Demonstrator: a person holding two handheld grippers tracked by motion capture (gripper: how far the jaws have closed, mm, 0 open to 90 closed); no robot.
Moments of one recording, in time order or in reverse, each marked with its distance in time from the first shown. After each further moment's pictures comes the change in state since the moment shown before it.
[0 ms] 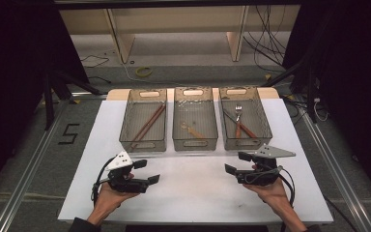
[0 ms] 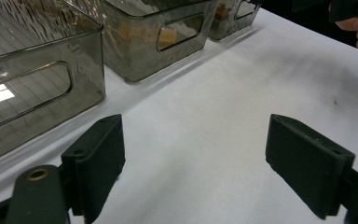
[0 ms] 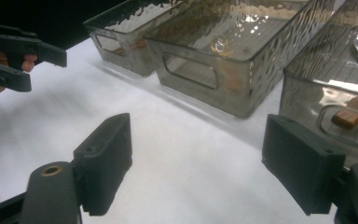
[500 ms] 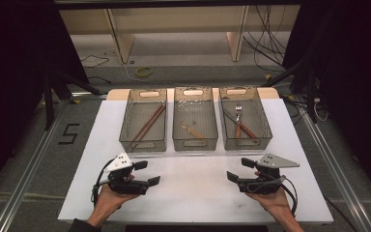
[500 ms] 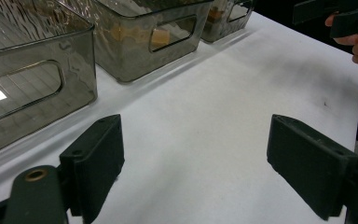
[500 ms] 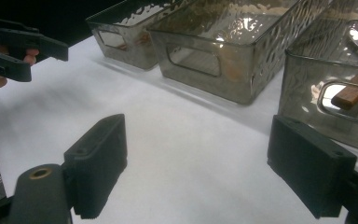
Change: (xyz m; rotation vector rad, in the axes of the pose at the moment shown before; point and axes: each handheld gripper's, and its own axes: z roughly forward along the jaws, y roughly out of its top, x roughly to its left) left arm -0.003 -0.003 -0.001 -0.010 -0.018 -0.006; right arm 0.008 -0.019 -0.010 -0.024 -0.019 0.003
